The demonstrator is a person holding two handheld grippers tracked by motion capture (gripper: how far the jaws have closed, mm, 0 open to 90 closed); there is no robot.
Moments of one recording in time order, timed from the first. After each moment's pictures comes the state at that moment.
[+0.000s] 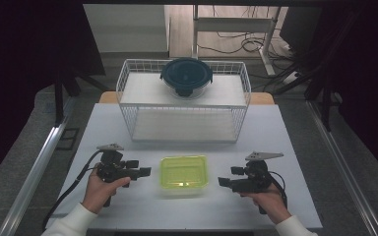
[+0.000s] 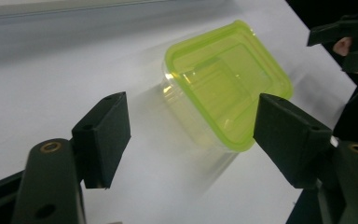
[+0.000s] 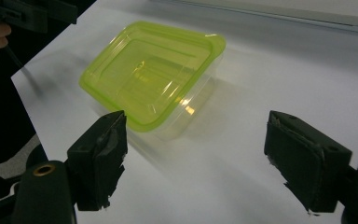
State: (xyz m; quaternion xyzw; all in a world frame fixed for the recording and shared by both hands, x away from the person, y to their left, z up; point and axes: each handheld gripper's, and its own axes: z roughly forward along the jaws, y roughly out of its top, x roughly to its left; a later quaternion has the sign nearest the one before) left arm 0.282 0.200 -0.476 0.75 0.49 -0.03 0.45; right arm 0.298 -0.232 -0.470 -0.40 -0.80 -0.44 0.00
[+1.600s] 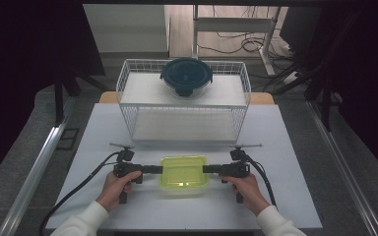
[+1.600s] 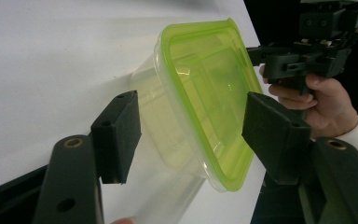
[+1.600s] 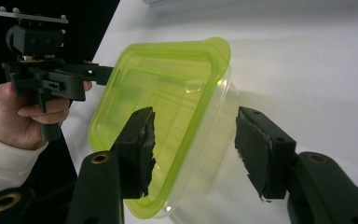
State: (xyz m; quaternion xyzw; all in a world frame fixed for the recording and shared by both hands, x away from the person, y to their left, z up) left arm 0.320 0.186 -0.532 0.67 0.51 -0.21 0.49; right arm 0.351 -0.196 -0.513 -0.50 -0.73 -0.45 0.17
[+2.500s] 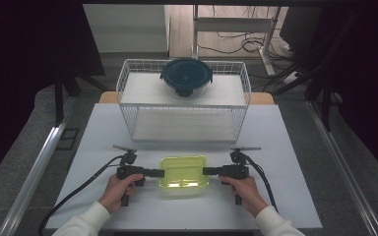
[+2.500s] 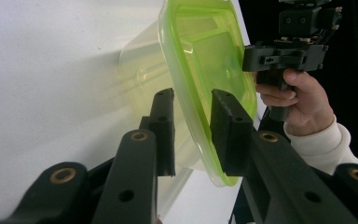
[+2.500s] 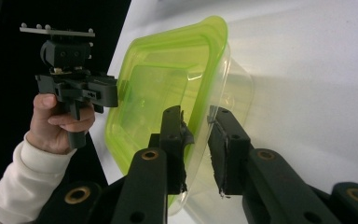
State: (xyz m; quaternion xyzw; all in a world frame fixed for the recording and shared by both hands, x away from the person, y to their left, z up) left arm 0.319 0.180 -0.543 0.66 0.52 -0.26 0.48; right arm 0.351 -0.198 -0.526 -0.51 -0.69 -0.45 0.24
